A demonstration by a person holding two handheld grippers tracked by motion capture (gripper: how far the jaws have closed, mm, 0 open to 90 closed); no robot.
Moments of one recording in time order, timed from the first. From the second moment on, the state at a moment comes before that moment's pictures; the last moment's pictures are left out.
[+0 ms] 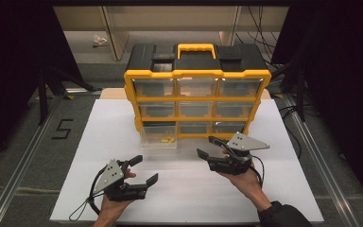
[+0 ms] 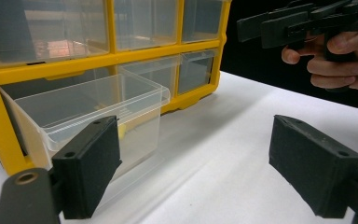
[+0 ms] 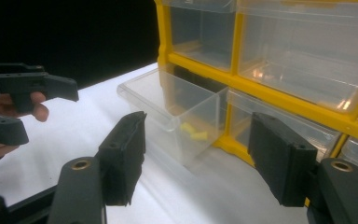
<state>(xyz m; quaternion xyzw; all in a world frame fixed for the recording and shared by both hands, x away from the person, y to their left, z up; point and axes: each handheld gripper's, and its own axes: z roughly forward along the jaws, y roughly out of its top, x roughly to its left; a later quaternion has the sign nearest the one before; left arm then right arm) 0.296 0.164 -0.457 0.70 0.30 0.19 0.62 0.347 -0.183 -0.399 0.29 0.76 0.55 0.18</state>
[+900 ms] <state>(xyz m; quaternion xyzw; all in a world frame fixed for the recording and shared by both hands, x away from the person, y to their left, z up) 0.295 0.164 -0.457 0.70 0.30 0.19 0.62 0.331 -0.206 -0.409 0.31 0.74 0.57 0.19</state>
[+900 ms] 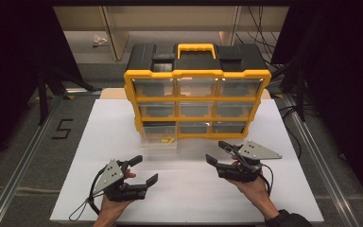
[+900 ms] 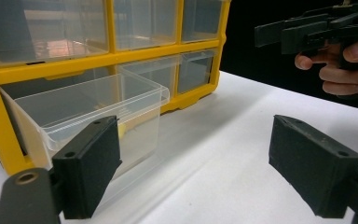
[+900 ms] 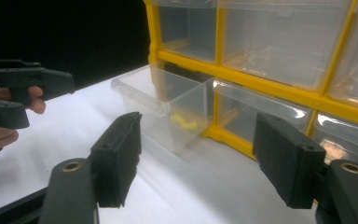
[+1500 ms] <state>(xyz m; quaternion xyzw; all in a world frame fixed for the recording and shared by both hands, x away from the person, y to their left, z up) 0.295 0.164 -0.457 0.70 0.30 0.19 0.62 0.310 -0.217 -0.419 0.30 0.73 0.57 0.22</state>
